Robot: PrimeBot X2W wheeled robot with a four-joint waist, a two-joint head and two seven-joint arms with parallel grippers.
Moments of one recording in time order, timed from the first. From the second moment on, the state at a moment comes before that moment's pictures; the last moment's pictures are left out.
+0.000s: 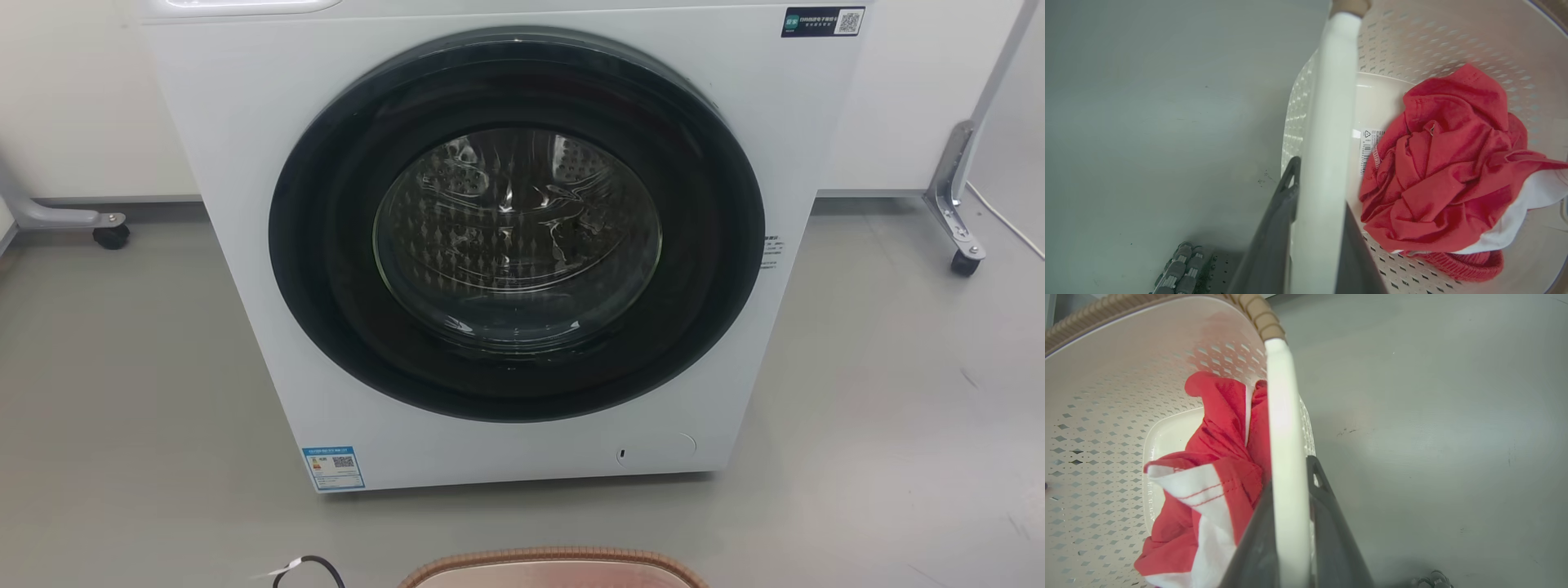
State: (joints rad) left arm -0.44 -0.01 -0.34 1.29 -0.71 -0.12 0.33; right arm -0.41 0.00 0.45 1.28 0.66 0.13 0.13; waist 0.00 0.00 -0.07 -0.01
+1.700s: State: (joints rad) left arm -0.43 -0.01 -0.39 1.28 -0.79 -0.09 0.35; right arm -0.42 -0.01 0.44 1.28 0.69 0.13 0.16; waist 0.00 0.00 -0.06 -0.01
